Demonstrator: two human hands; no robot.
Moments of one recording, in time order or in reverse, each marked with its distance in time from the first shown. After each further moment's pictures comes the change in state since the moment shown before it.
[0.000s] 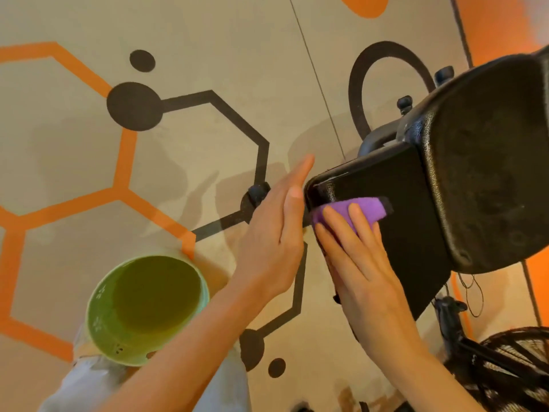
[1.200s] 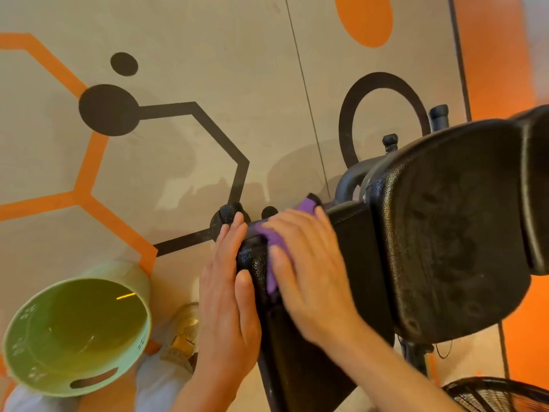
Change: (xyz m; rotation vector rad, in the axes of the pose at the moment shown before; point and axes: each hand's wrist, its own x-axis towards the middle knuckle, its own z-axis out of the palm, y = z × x) left_hand 0.008 -0.014 0.071 0.166 0.427 -0.008; right_hand 0.092 0.061 -0.020 0.462 0.007 -0.031
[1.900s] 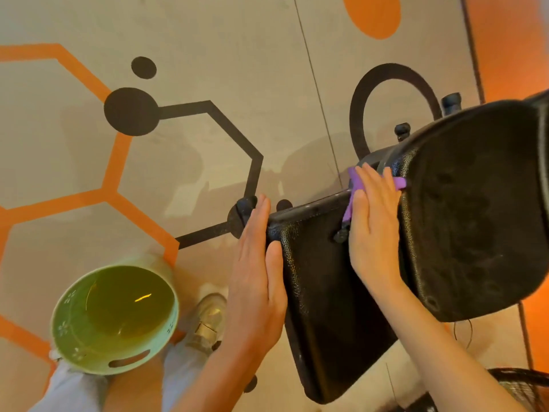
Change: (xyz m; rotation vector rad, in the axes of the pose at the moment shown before) left_hand -0.002 0.011 -0.016 -0.010 -0.157 -0.109; right_hand 0.008 0.045 -0.003 0.000 0.251 0.424
